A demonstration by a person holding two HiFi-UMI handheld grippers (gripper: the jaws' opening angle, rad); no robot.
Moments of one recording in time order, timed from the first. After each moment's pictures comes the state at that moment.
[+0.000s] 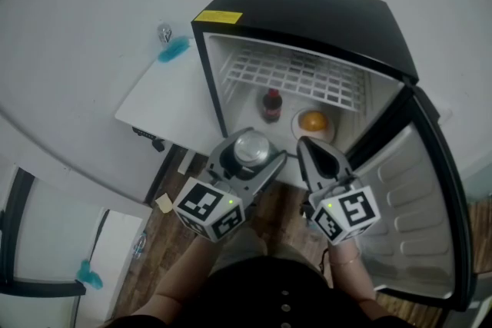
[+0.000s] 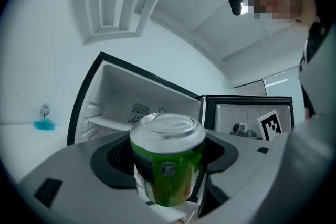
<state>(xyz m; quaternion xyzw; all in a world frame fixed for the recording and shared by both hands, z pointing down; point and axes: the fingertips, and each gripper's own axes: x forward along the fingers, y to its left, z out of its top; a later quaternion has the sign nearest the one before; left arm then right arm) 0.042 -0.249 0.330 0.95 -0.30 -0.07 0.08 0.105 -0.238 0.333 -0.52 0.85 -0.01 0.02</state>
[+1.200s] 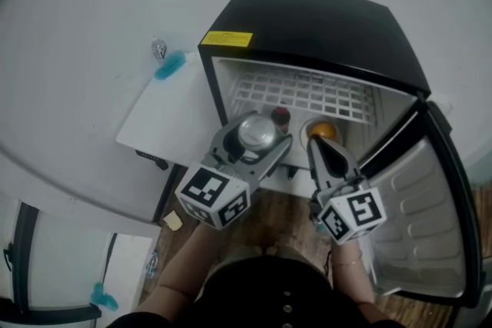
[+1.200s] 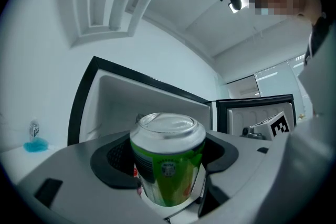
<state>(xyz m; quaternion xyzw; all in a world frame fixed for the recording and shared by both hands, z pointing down) 0.031 -0.317 0.296 0.96 -0.27 -0.06 0.04 0.102 -0.281 0.318 -0.58 0.81 0.00 0.05</state>
